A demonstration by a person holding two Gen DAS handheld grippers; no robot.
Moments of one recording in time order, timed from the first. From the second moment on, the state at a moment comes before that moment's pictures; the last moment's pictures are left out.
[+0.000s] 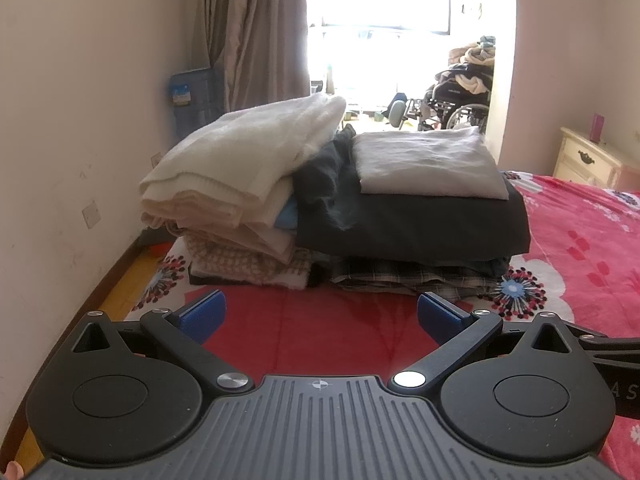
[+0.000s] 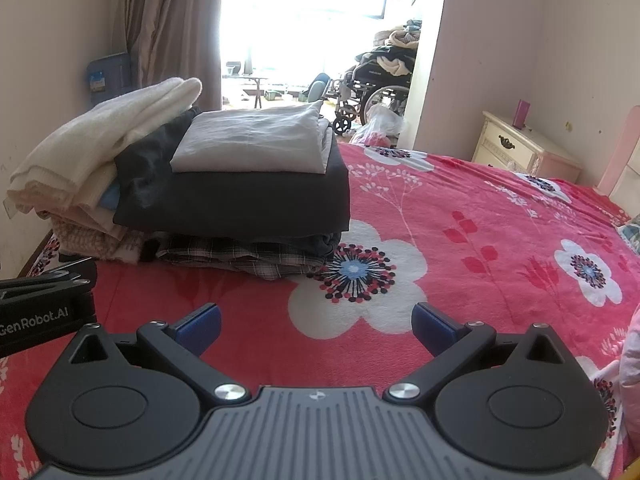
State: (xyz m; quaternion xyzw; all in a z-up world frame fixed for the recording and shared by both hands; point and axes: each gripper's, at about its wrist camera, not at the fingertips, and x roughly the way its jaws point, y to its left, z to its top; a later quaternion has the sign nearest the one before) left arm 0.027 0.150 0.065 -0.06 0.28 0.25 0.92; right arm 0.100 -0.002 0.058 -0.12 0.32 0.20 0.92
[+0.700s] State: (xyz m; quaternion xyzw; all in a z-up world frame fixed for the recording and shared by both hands) left arm 0.025 0.153 0.065 -0.07 0.28 0.26 0.92; right arm 0.098 0.002 0.057 -0.12 0.32 0.20 0.92
